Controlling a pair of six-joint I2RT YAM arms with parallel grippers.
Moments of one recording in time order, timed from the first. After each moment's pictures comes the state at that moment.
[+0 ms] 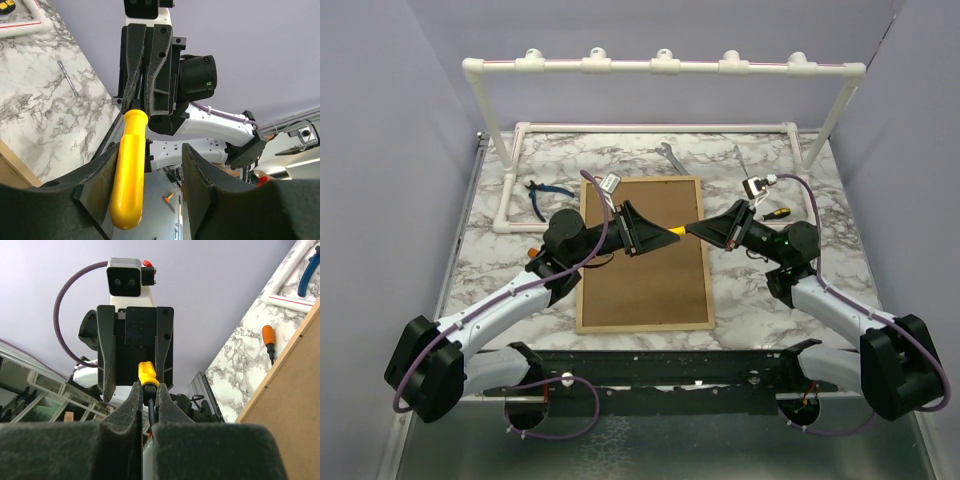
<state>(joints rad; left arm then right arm) -0.68 1.14 0.69 0.57 0.56 -1.17 0.37 1.16 0.48 1.02 -0.77 1.32</state>
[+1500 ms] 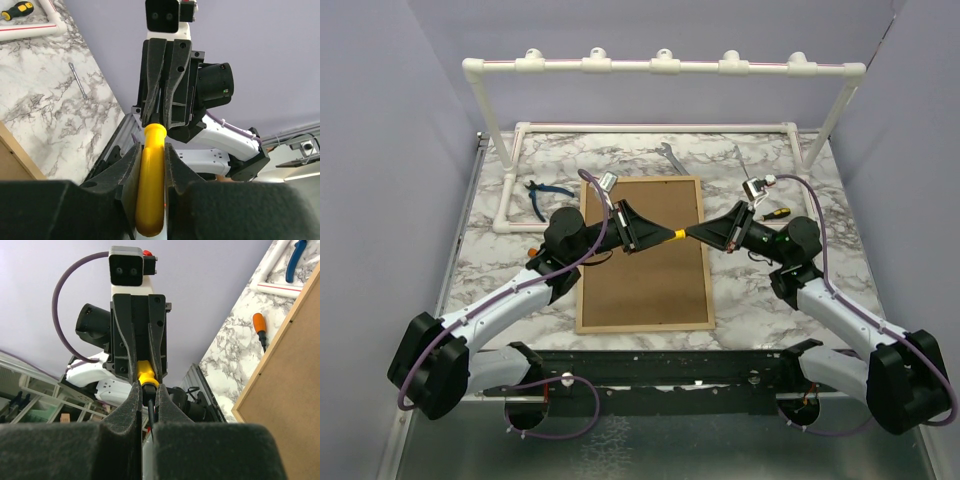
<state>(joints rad) -0.65 1.17 0.68 0.57 0.56 -1.19 0.37 1.08 0.50 0.80 -0.77 1.25</state>
